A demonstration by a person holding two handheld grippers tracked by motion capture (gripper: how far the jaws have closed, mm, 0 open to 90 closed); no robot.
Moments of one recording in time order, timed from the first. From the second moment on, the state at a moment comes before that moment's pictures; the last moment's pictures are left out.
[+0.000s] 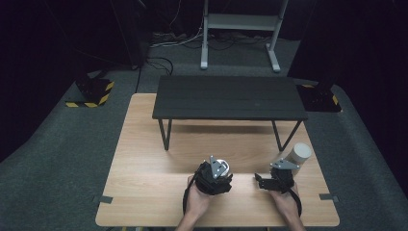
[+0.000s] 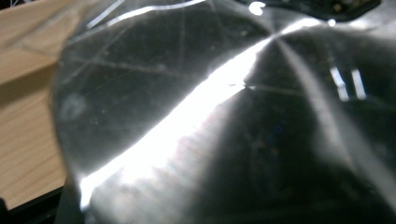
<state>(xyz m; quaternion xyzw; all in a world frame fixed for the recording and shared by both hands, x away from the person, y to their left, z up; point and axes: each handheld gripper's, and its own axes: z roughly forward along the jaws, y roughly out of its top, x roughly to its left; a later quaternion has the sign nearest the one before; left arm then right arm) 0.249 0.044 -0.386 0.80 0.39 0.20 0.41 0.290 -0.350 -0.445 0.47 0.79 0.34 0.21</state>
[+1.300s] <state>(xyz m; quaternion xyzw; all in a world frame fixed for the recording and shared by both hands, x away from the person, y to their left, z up) 0.273 0.059 -0.301 0.81 0.35 0.18 0.44 0.290 -0.350 -0.445 0.47 0.79 0.34 0.21</state>
